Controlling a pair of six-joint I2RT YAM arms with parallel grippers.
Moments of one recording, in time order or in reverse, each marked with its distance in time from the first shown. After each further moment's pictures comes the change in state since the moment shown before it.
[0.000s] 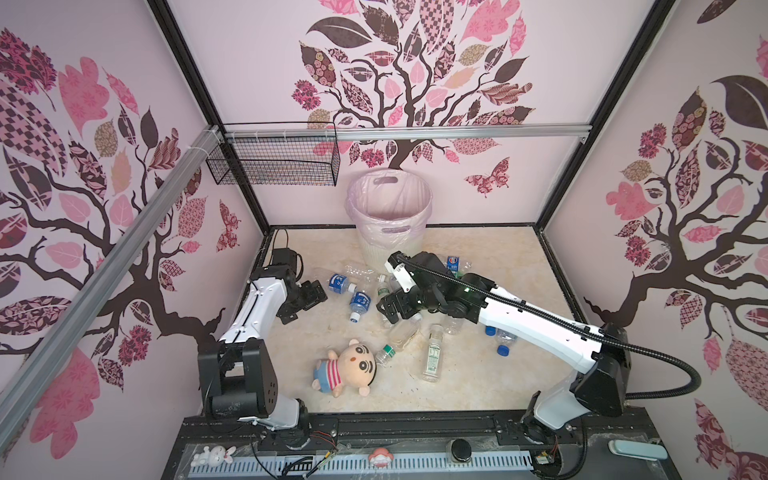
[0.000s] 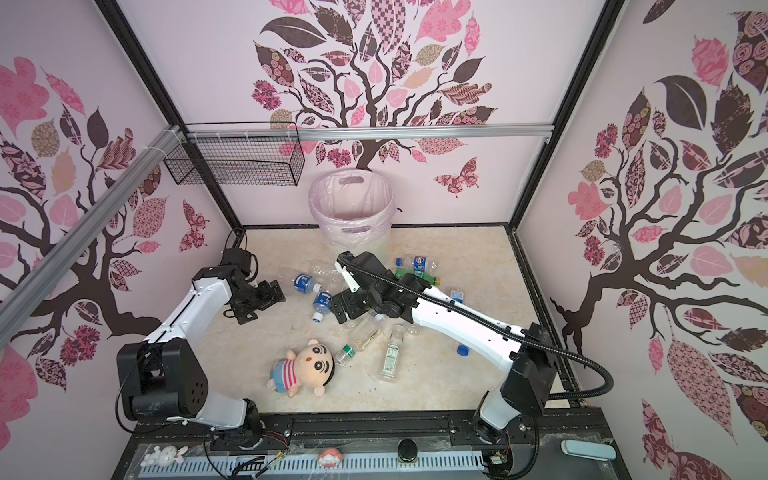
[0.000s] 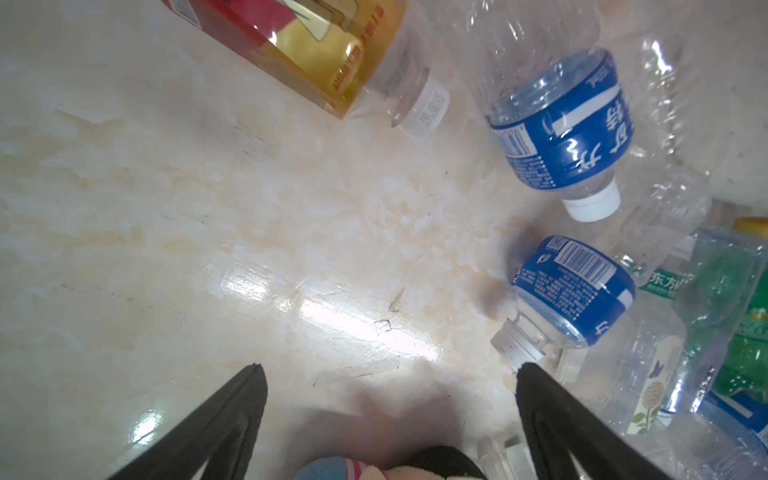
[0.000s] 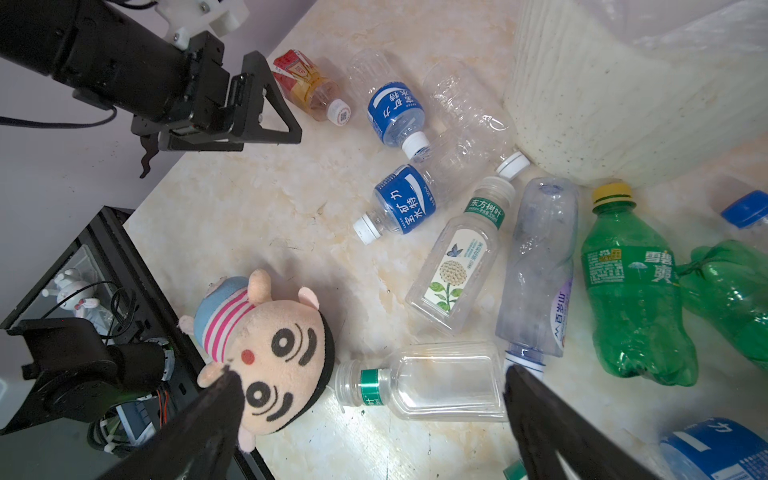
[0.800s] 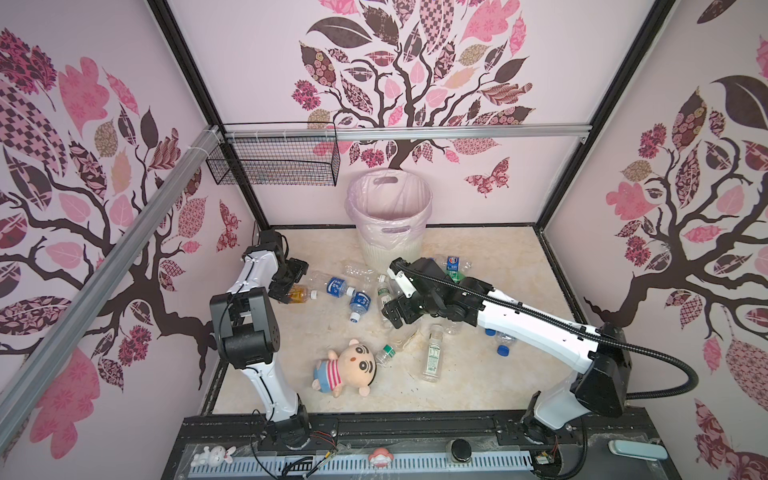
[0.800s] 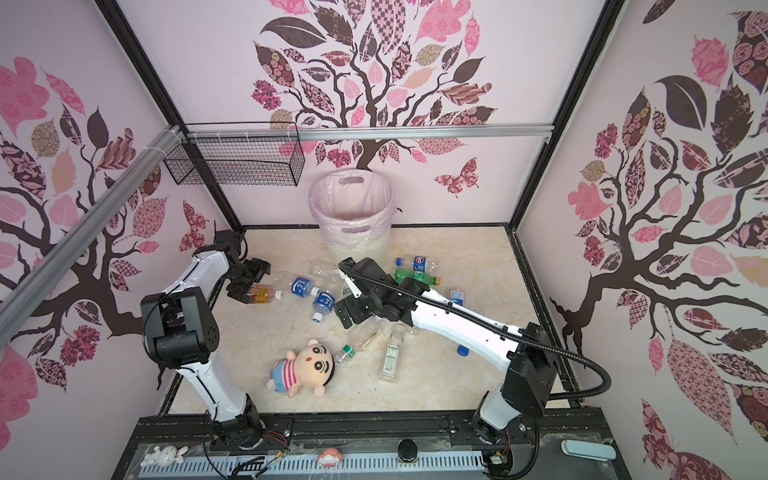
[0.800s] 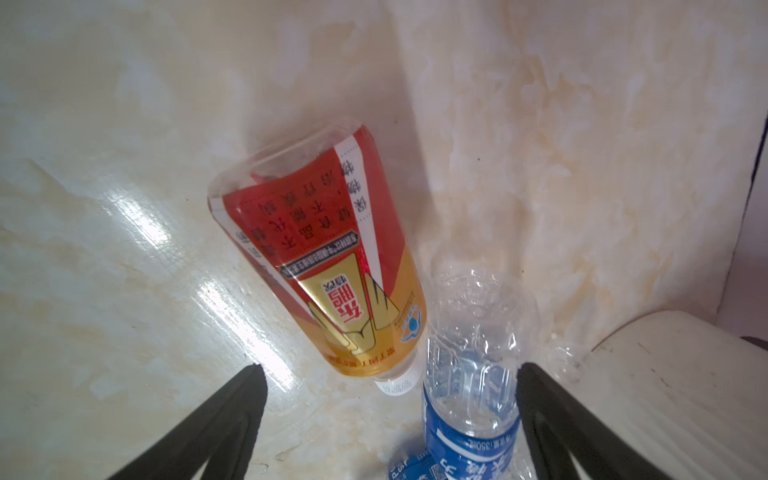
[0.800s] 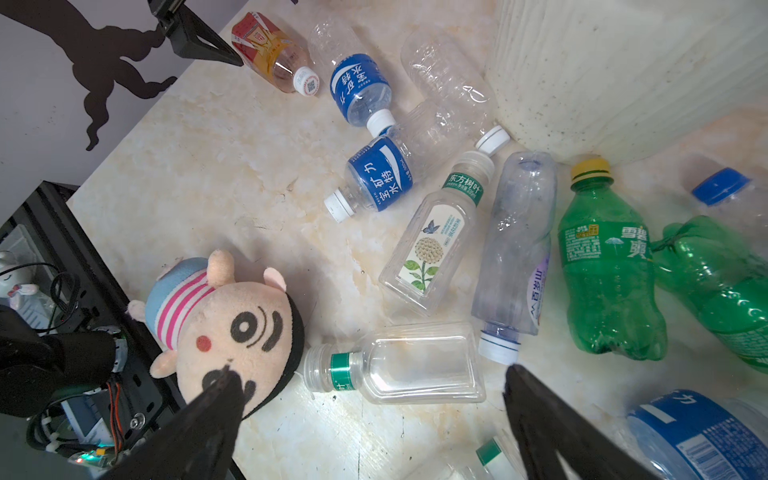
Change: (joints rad) left arm 0.135 0.405 0.342 0.047 -0.002 -0.500; right arm 0.000 -0.002 -0.048 -0.009 0.049 -0.045
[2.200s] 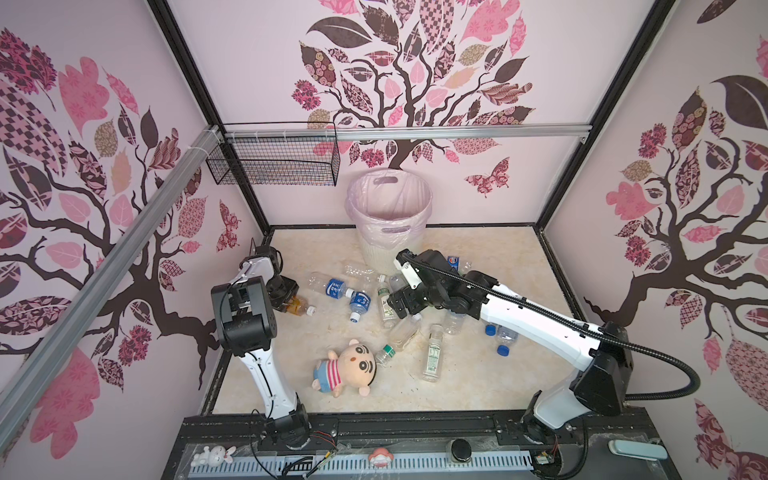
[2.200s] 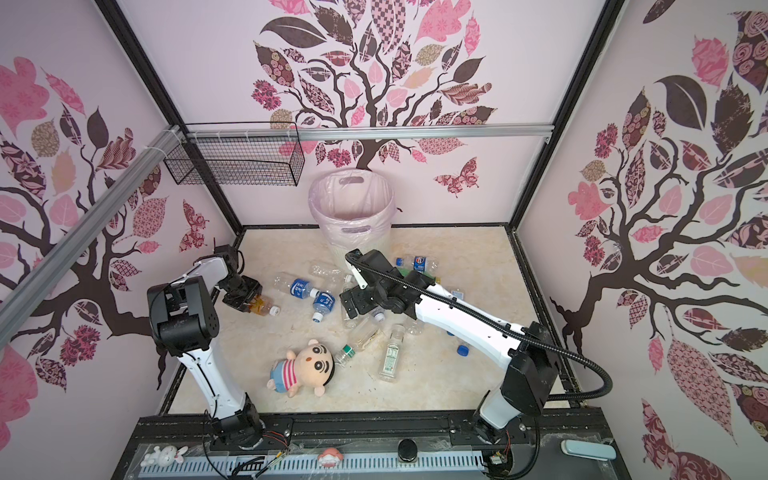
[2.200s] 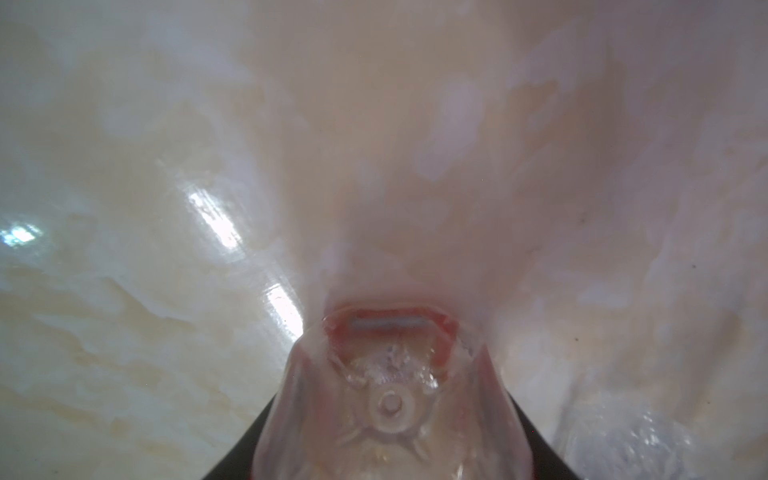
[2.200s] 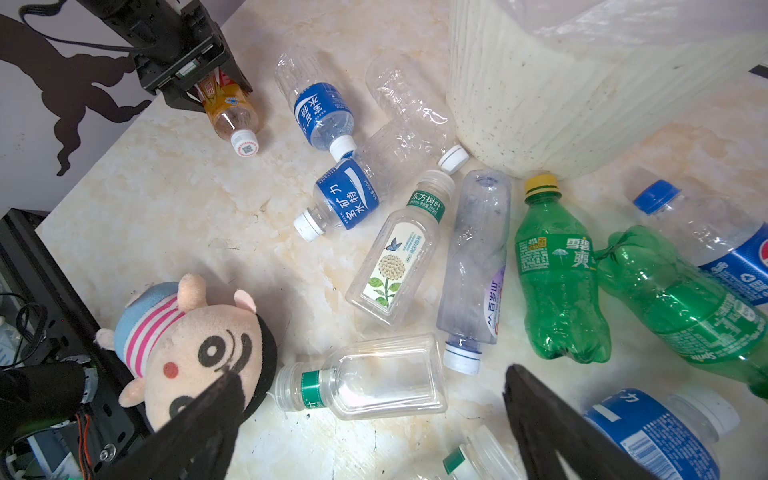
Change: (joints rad) left arm 0.074 0.108 -0.068 0.025 -0.067 0.129; right arm -0.065 0.000 0.016 0.000 0.016 -0.022
